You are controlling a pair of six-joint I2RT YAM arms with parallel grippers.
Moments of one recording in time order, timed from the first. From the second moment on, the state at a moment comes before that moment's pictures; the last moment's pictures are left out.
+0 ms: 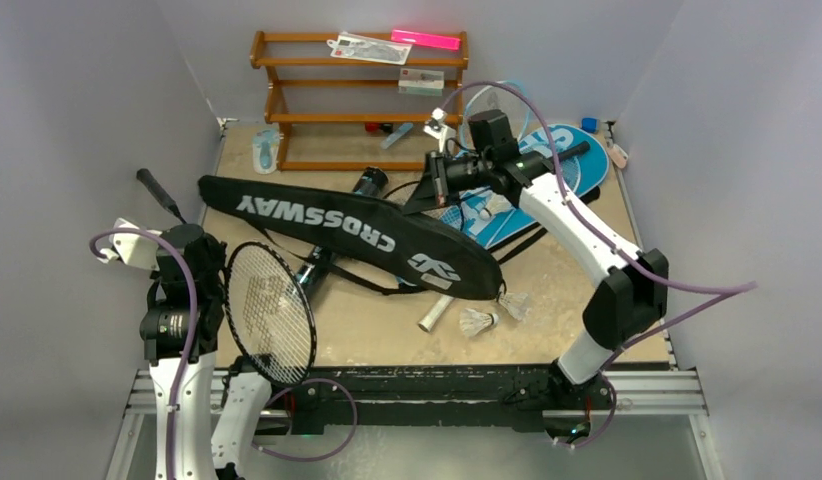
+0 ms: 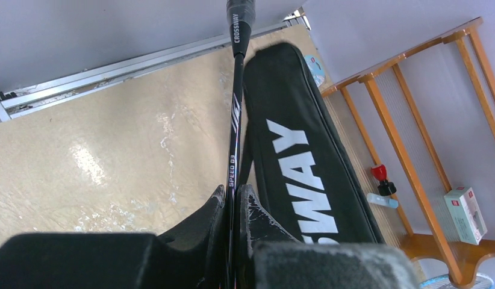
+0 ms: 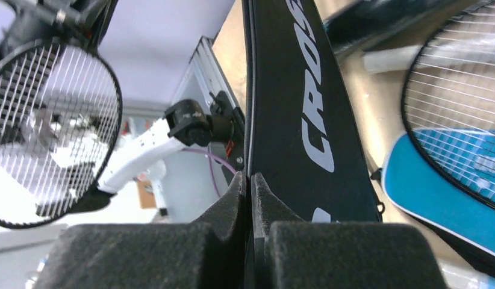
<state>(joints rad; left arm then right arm) 0.09 0.62 1.02 -0.86 -0.55 -0.90 0.53 1.63 1.58 -0.60 -0.86 0.43</state>
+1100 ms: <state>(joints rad) 0.09 0.77 0.92 -0.78 -0.48 -0.90 0.81 1.62 1.17 -0.25 -0.12 -0.08</state>
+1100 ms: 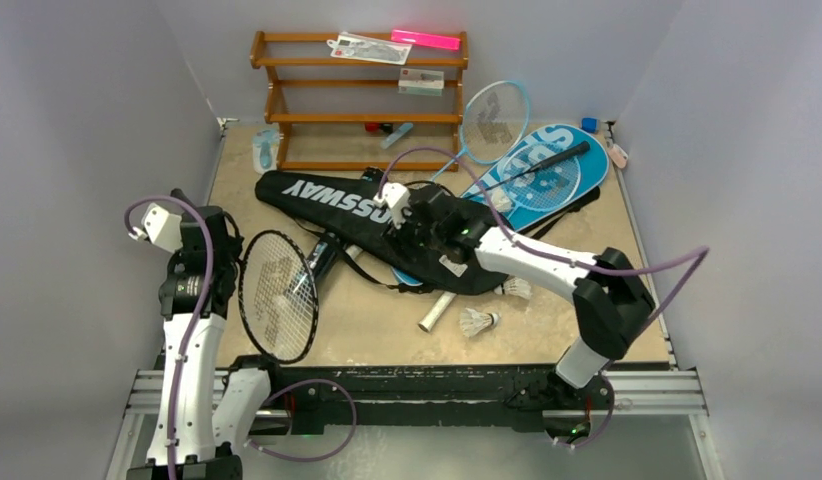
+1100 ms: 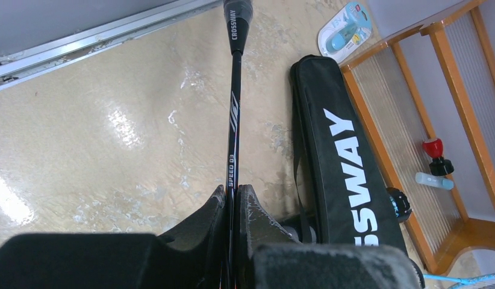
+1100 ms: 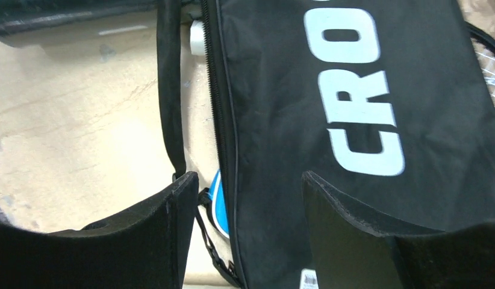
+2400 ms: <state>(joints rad) 0.09 0.73 0.92 -0.81 -0.49 -0.90 0.94 1.70 1.14 -0.11 0.09 -0.10</state>
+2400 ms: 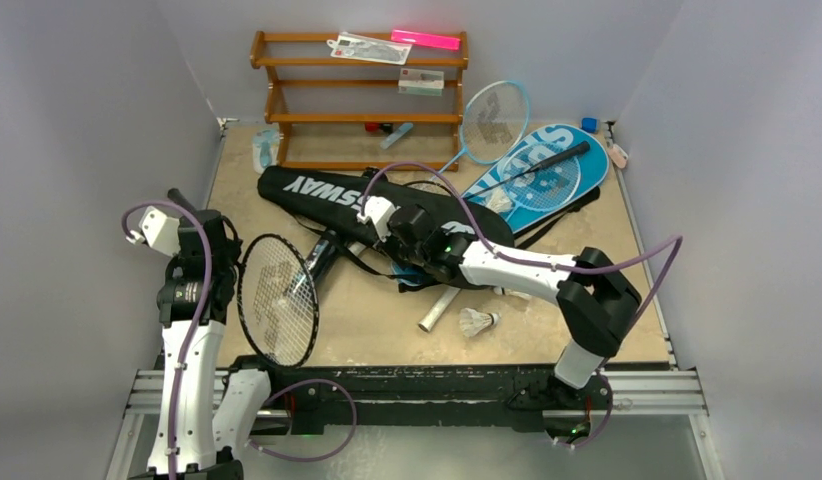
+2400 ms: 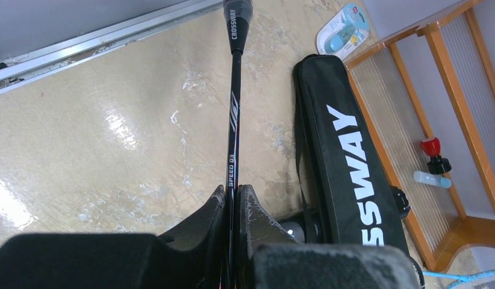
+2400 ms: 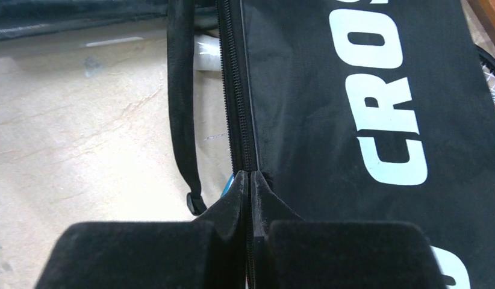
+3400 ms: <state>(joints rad) 0.09 0.81 1.02 -0.87 0.06 -0.86 0.79 1.63 1.25 -0.16 -0.16 0.19</state>
